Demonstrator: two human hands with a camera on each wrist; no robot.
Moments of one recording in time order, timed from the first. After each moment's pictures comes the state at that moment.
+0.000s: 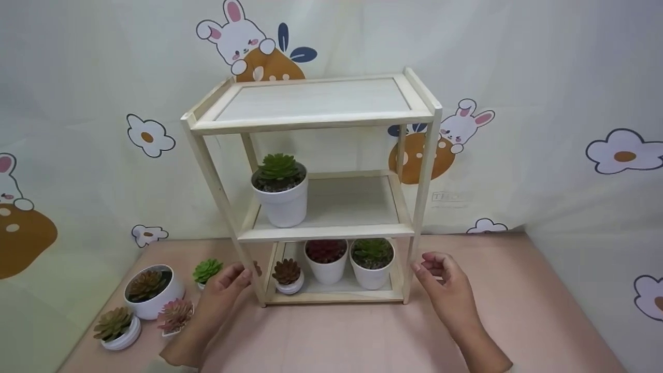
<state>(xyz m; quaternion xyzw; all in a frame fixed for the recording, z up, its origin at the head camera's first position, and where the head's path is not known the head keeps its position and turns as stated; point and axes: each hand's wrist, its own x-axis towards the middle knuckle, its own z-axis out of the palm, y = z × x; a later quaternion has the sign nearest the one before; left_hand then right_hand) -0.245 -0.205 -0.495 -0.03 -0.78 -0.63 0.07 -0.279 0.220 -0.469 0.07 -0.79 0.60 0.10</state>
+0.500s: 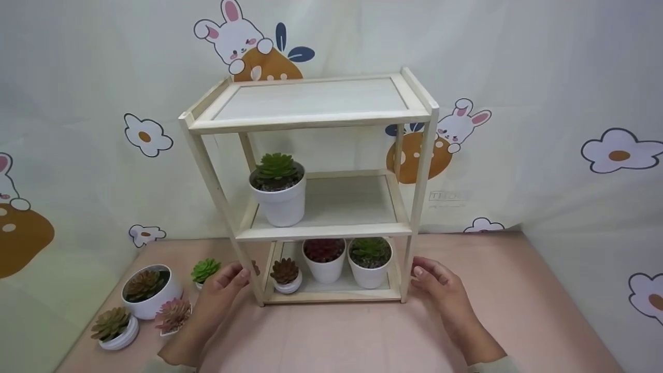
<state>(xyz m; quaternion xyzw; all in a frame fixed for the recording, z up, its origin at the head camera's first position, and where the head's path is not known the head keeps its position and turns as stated) -0.247 -0.205 -0.496 -0.04 -0.78 -0.62 0.08 -0.295 0.236 -0.501 0.06 -0.70 0.71 -0.05</state>
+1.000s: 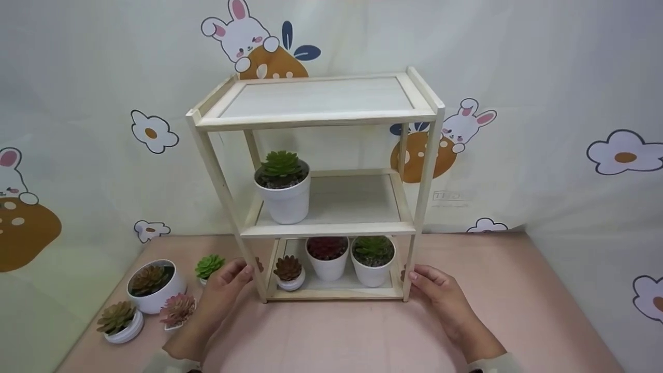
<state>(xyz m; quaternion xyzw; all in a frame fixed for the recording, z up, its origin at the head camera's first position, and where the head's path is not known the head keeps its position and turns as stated) -0.245 -0.204 -0.495 -0.04 -0.77 -0.63 0.08 -0.299 0.232 -0.509 0.05 -0.66 0.74 -0.12</state>
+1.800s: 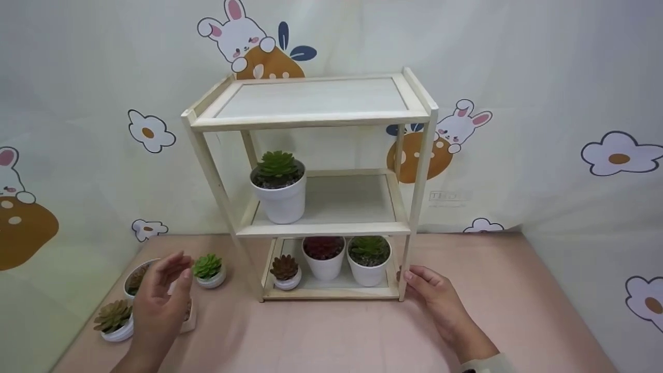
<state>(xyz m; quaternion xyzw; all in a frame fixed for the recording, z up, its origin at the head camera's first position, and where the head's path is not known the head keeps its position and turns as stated) -0.183 -0.226 -0.446 -0.03 -0.78 -0.50 0.38 -0.299 0.231 -0.509 0.03 -0.65 0.74 -0.13</state>
